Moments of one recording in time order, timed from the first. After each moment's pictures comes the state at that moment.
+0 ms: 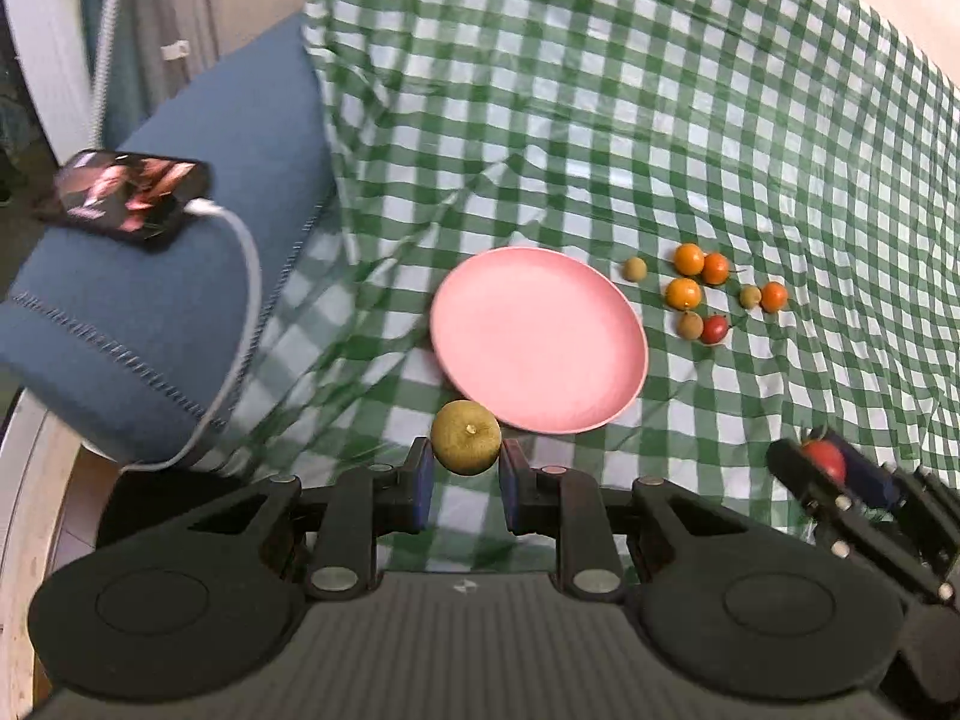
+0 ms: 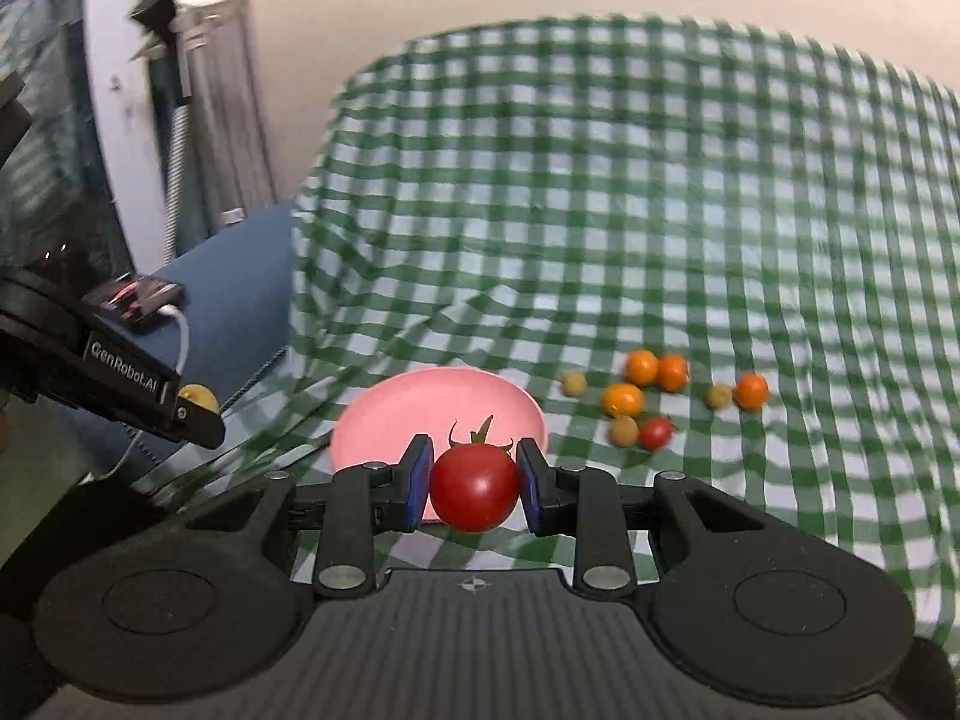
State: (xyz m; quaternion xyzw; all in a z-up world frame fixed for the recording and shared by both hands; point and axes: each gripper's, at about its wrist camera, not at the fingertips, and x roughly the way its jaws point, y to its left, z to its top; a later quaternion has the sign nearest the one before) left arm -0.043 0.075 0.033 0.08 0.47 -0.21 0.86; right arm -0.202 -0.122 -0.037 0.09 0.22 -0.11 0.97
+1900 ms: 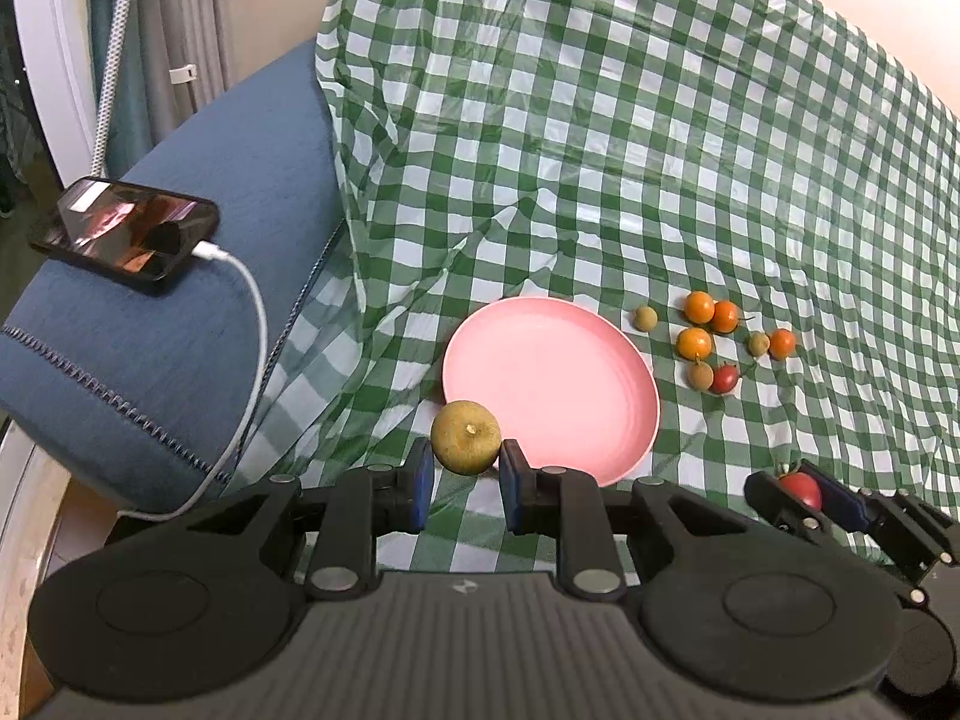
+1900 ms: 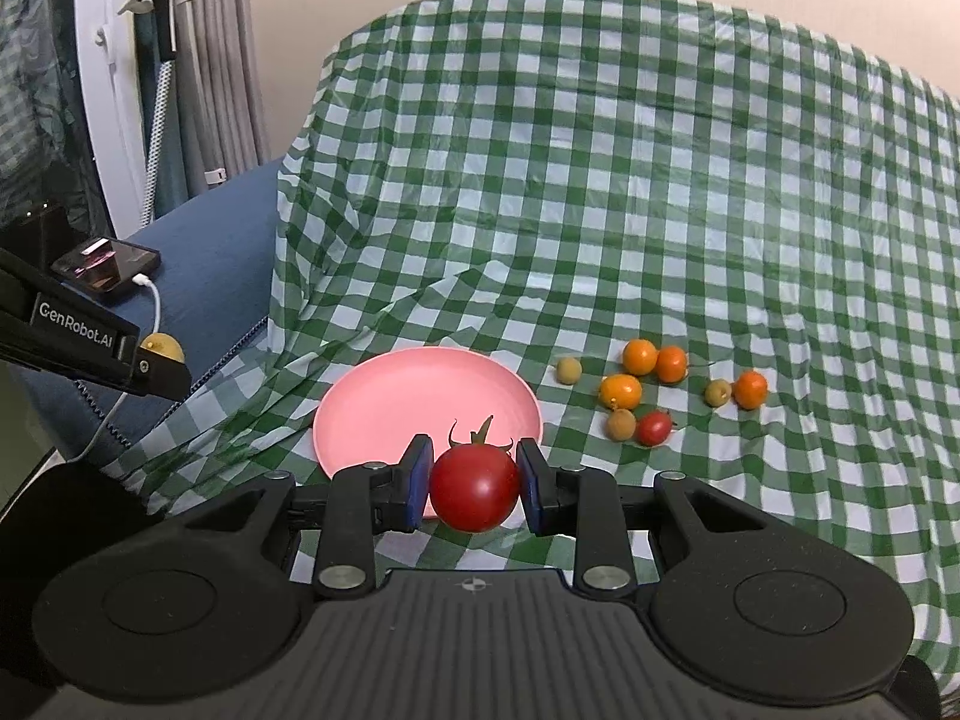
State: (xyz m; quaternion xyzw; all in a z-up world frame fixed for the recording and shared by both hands) left arm -0.013 0.069 0.032 0.07 0.44 -0.22 0.87; right arm -0.160 -0.136 -0.043 0.08 0.28 -0.12 0.95
